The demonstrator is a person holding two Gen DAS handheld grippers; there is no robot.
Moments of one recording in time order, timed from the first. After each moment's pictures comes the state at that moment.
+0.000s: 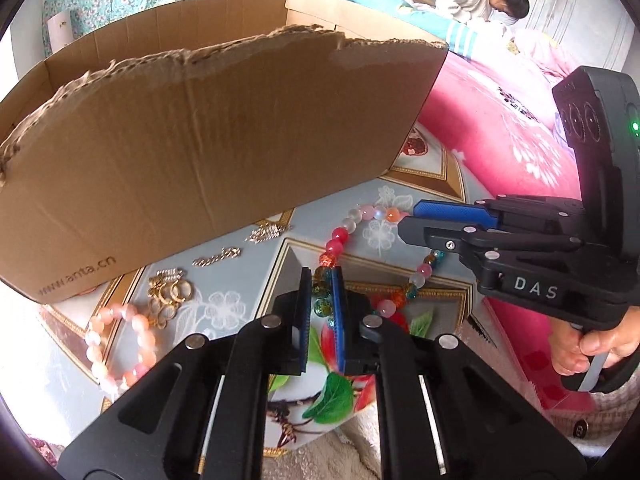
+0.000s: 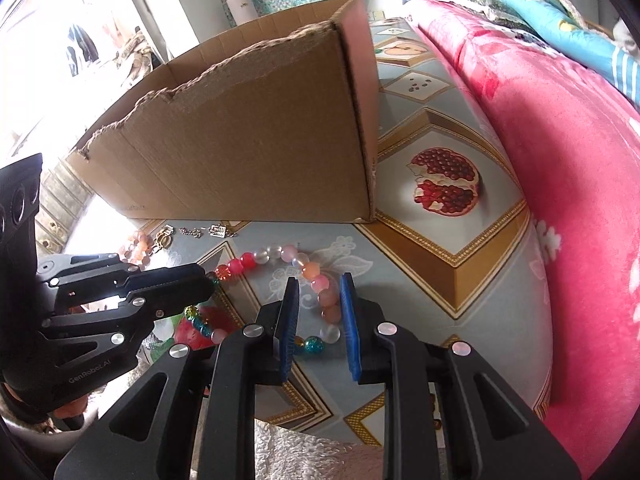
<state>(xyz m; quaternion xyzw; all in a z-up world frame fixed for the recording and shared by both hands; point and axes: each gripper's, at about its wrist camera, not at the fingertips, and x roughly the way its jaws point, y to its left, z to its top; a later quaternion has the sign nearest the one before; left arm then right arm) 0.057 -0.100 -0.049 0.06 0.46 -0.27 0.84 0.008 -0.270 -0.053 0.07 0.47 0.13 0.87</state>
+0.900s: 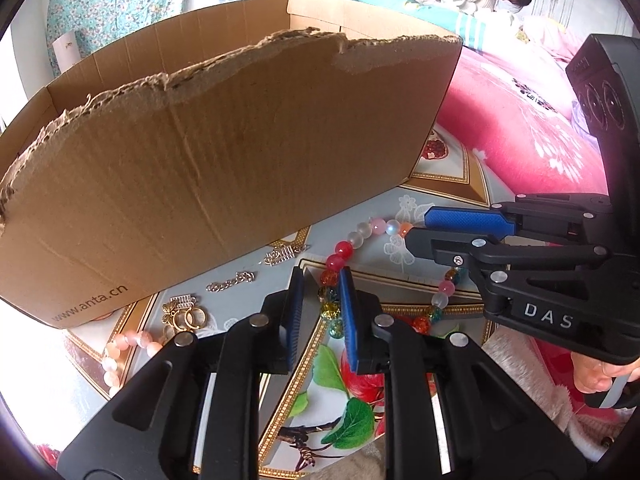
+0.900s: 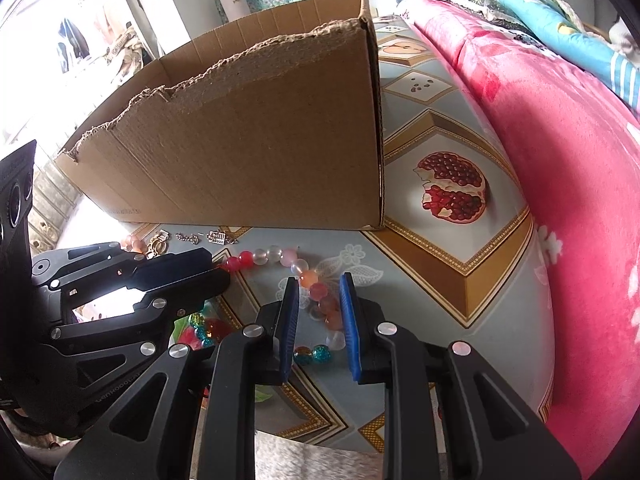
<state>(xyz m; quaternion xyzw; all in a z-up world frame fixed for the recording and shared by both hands) 0.067 -0.113 -0.050 0.10 0.44 -0.25 0.86 0.019 -0.264 -0.053 0.07 0.48 0.11 0.87</state>
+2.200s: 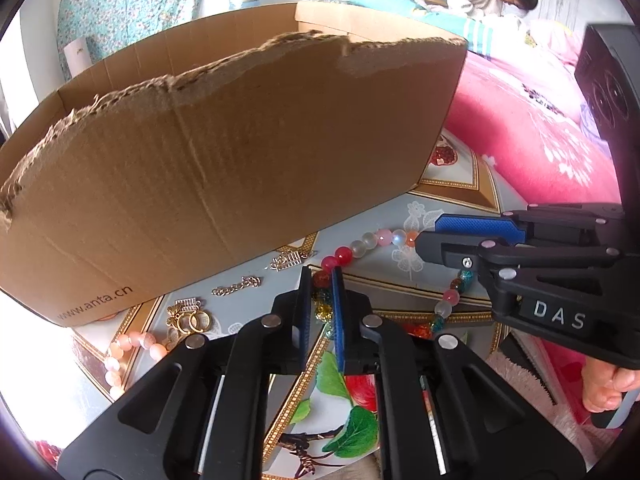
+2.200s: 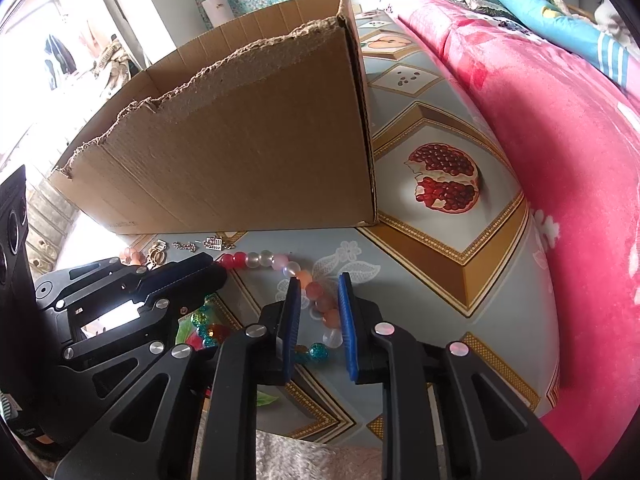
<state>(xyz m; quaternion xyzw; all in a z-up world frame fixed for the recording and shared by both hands) 0.063 -0.113 -0.054 0.11 0.43 -0.23 0.87 0.017 -0.267 -0.052 0.09 0.49 0.09 0.86</state>
